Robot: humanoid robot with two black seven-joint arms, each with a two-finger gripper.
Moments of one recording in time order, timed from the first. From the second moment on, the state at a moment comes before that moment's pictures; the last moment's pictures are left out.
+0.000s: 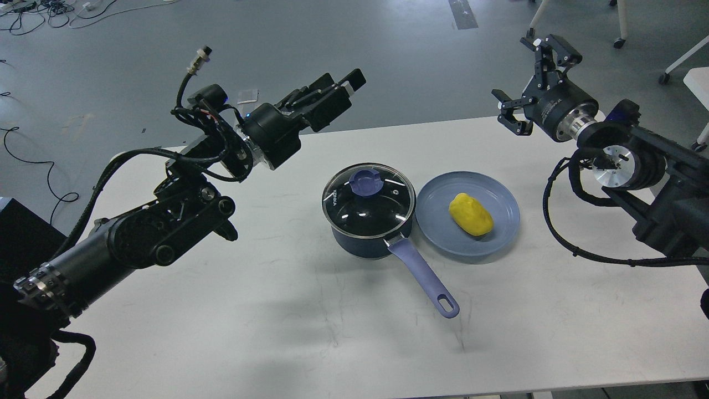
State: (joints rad) left arm -0.97 0.32 -0.39 -1.05 1.49 0.19 -0.49; right arm 0.82 -0.36 0.66 0.74 -0.02 0.20 0.21
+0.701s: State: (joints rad) left arm -1.02 0.19 -0.20 -0.81 1.93 0.29 -0.48; right arm 0.80 -0.37 0.68 0.73 0.09 0.11 0.14
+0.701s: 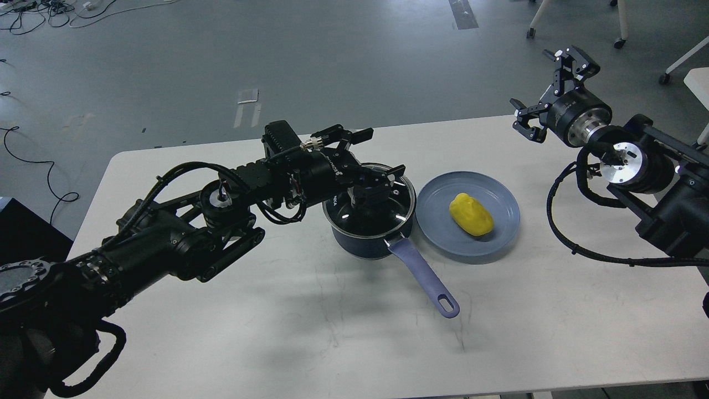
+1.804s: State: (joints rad) left arm -0.97 0.18 -0.09 -0.73 1.89 0.32 -0.49; right arm 0.80 -0.38 0.68 0.73 0.09 0.10 0.15
